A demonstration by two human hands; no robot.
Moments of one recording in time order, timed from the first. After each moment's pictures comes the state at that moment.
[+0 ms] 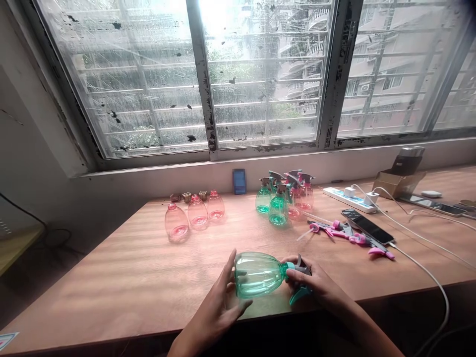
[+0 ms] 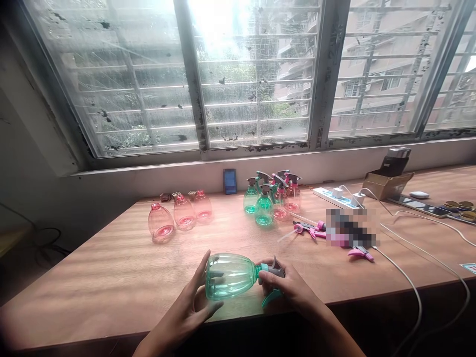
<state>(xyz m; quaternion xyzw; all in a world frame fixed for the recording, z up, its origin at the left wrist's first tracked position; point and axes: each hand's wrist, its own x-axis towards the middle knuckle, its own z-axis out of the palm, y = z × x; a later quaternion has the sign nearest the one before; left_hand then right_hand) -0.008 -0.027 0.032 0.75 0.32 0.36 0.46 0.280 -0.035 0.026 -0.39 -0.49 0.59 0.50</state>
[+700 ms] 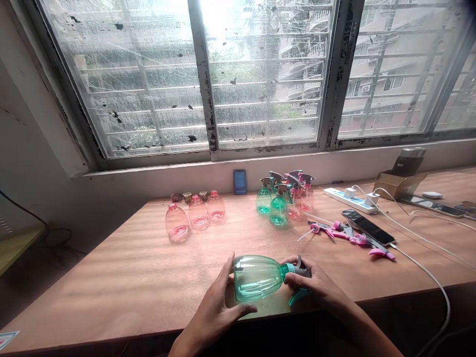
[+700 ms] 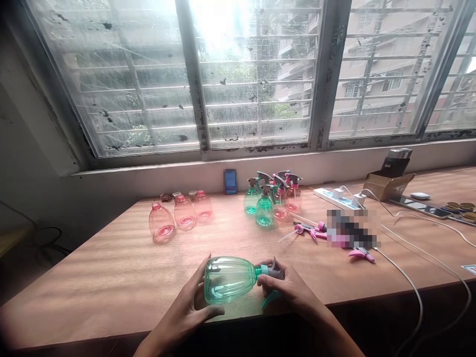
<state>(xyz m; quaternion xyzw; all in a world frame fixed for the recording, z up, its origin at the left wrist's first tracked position) -0.010 -0.021 0.026 0.74 0.37 0.36 0.44 0.280 -0.035 0.026 -0.40 -0.51 0.58 0.49</state>
